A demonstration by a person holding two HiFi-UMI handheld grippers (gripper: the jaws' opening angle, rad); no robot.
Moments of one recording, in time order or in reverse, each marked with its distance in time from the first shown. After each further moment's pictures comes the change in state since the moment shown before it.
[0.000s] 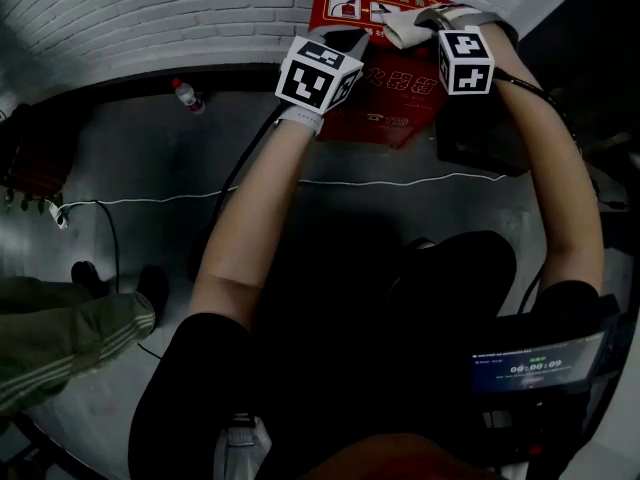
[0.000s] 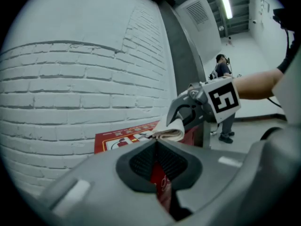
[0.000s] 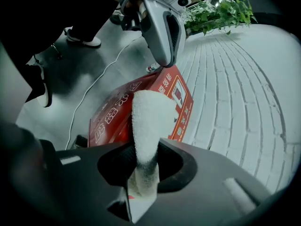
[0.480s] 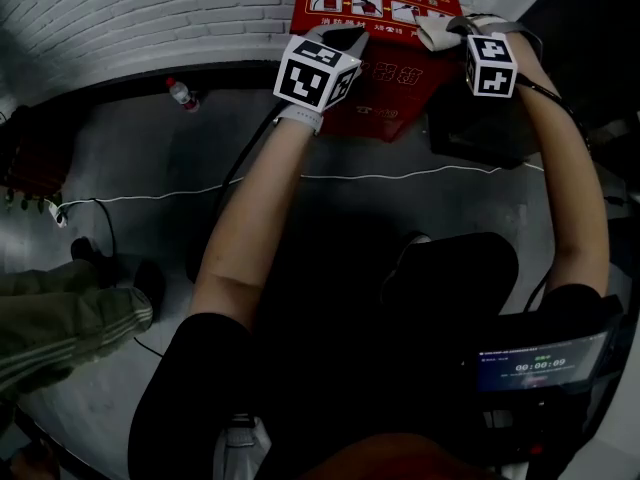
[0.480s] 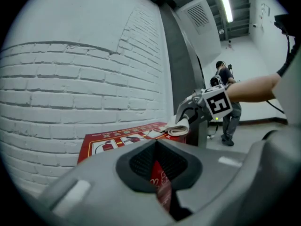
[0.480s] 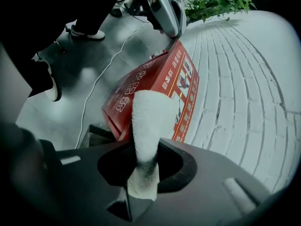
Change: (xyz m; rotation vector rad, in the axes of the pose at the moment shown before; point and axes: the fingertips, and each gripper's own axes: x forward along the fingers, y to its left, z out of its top) left arm 0.012 -0.035 0.004 -0.016 -0.019 -0.015; right arm -0.016 0.058 -0.087 0.059 0.105 0.051
